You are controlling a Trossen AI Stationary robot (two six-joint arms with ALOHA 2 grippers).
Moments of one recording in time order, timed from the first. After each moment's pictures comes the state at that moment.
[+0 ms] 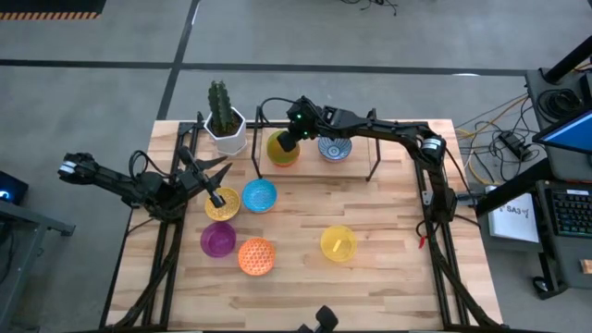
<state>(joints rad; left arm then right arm) -0.31 0.57 0.32 0.60 -0.85 0.57 -0.43 2.05 1.76 -0.45 0.13 0.29</state>
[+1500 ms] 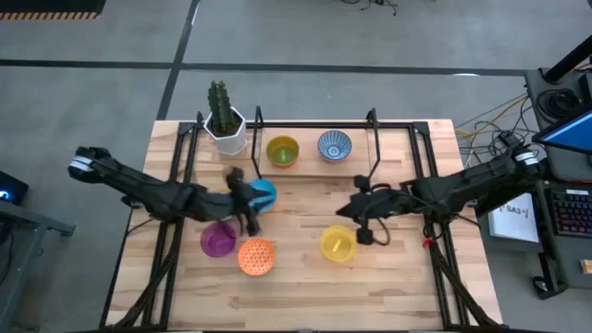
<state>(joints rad) -0.31 1.15 0.79 -0.09 -0.63 -0.27 0.24 1.17 0.84 -0.27 0.21 0.12</state>
